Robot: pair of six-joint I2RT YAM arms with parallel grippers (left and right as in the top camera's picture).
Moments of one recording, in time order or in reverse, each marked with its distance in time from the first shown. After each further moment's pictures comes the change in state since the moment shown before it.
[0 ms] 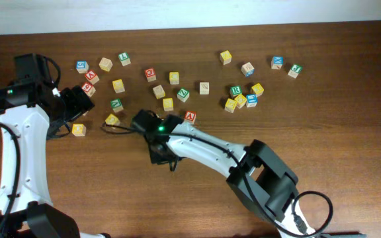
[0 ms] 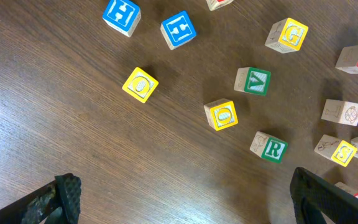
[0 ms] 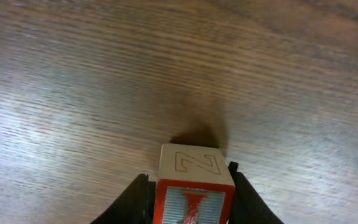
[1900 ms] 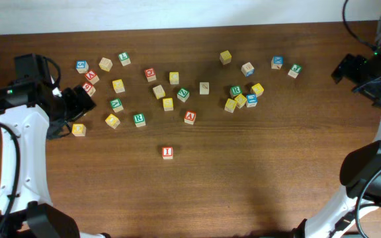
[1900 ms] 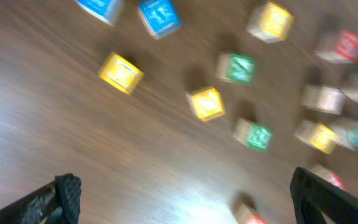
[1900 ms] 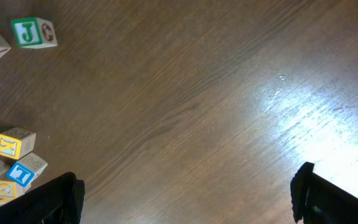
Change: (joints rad) left arm 0.000 0.000 0.000 -0.013 0.076 -0.002; right arm -1.266 -0.172 0.466 -0.605 0.073 -0.351
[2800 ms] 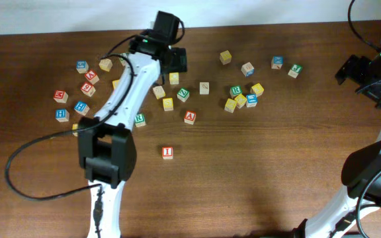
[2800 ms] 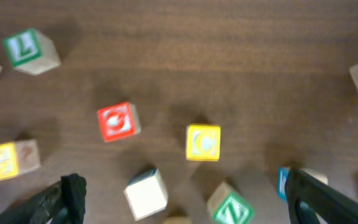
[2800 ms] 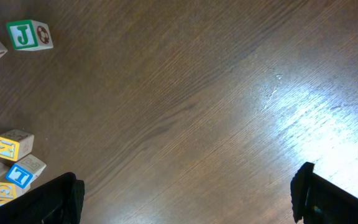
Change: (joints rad) left arm -0.585 0.673 0.642 0.218 -0.270 0.061; right arm -0.016 0.000 0.000 -0.003 -0.008 -0.003
